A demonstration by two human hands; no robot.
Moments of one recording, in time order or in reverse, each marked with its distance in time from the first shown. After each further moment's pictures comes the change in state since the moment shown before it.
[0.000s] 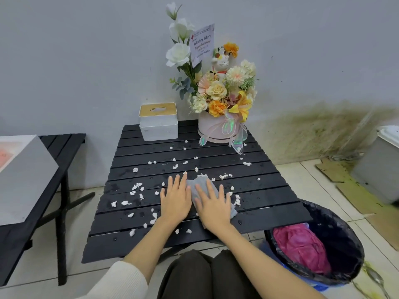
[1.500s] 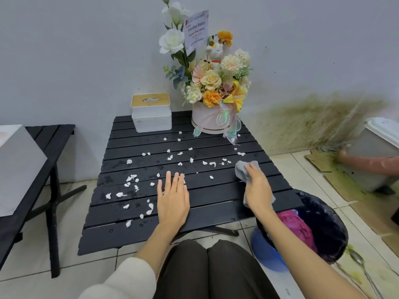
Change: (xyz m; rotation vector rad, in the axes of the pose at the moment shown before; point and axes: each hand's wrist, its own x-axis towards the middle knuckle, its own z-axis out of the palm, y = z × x) left_hand -0.031 -0.003 0.021 0.228 0.245 0.138; right_hand -0.004 0.097 -0.059 0.324 0.447 0.043
